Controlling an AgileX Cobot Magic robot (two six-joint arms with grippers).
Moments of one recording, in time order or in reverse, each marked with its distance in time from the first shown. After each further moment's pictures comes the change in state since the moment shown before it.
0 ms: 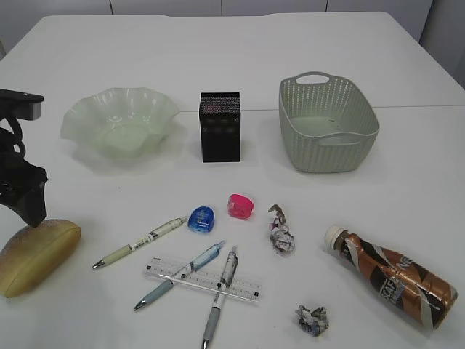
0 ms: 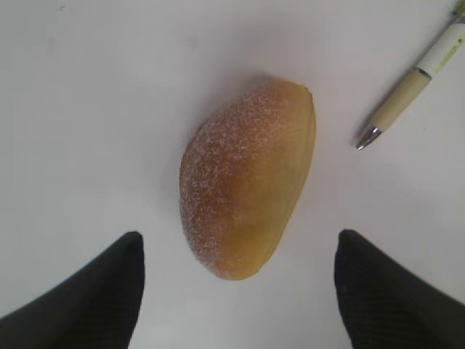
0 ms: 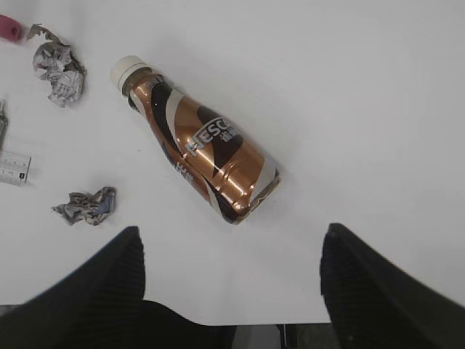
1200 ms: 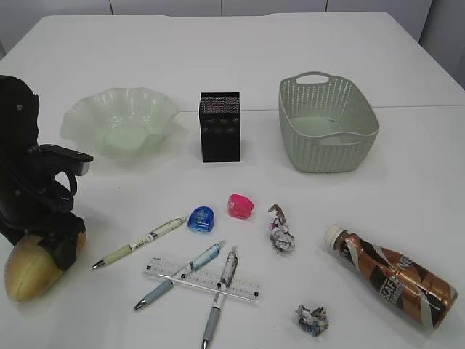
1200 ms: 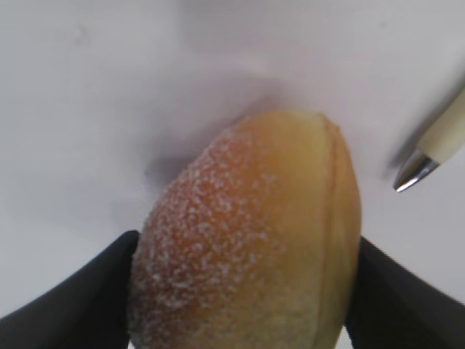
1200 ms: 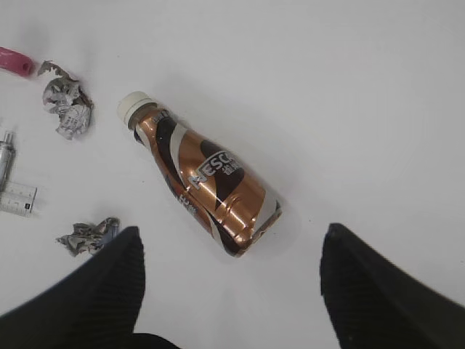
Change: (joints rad) left arm -0.068 0.268 -0.005 0.037 -0.083 0.005; right arm 0.000 0.000 0.000 -0.008 -0.071 0.002
